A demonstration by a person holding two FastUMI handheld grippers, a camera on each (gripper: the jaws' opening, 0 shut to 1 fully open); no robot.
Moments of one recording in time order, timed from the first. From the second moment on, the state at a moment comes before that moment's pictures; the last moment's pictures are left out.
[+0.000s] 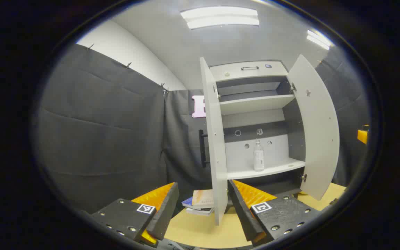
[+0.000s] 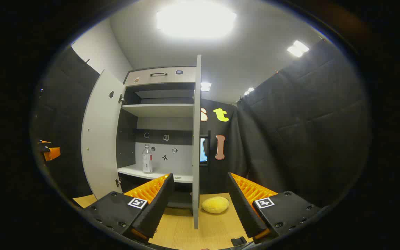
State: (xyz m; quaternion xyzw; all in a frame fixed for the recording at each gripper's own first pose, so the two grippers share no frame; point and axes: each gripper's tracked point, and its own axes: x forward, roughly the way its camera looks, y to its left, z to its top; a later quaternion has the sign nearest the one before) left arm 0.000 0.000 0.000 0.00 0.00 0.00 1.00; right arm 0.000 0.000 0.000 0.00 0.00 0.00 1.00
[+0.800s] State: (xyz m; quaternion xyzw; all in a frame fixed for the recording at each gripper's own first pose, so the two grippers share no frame) left arm 0.010 -0.010 0.010 0.01 -0.01 0.00 1.00; right arm 0.010 -0.009 -0.002 0.01 0.00 0.00 1.00
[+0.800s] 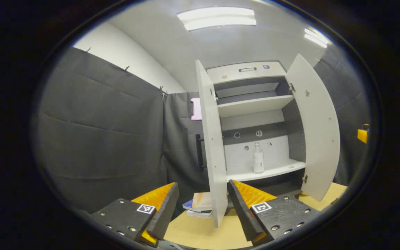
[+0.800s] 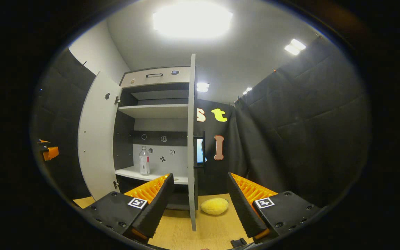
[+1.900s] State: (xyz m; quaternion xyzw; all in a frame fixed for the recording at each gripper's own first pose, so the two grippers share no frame) left arm 0.169 -0.188 0.036 -0.05 -0.03 -0.16 0.98; right arm 0.032 -0.043 -0.022 0.00 0.01 -0.03 1.00
